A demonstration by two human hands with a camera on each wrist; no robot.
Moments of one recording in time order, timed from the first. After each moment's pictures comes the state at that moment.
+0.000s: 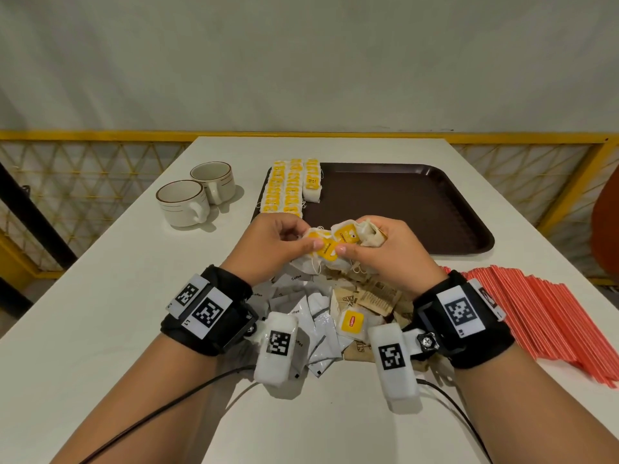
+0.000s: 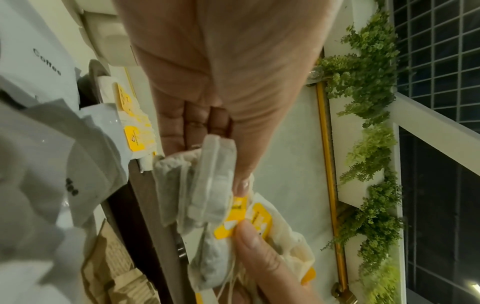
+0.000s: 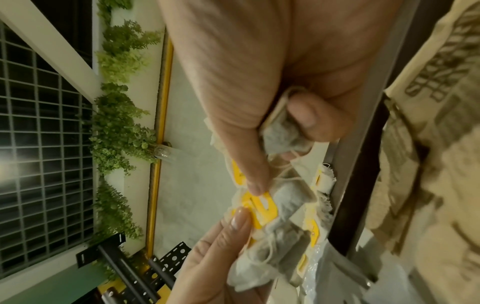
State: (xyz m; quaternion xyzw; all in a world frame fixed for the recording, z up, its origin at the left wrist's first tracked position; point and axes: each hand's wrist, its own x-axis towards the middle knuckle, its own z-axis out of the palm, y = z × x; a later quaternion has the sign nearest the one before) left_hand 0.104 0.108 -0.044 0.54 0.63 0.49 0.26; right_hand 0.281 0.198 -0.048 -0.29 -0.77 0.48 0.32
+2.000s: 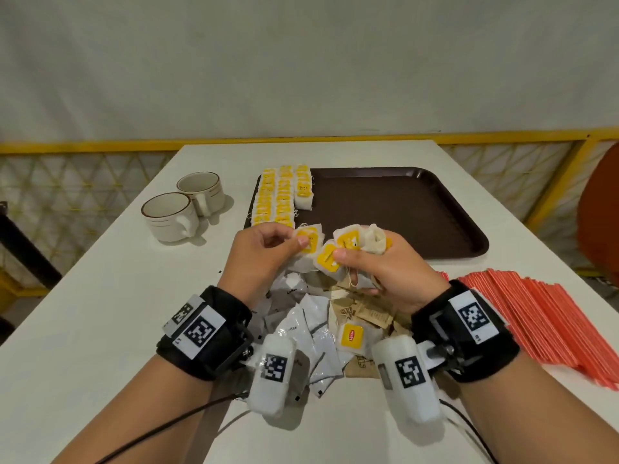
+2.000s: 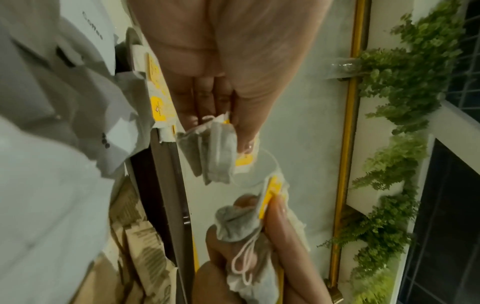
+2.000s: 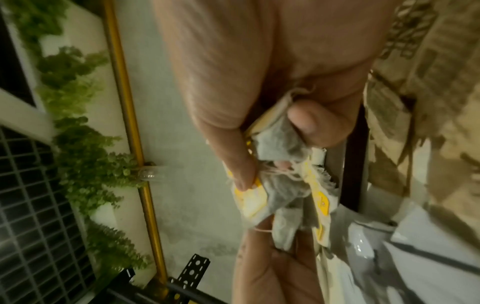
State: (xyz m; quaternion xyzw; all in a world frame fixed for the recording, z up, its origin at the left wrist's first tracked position) left_hand 0.103 0.119 -0.058 0.43 0.59 0.63 0.26; right_hand 0.279 0.192 -0.045 -0.25 -0.62 0.68 0.31
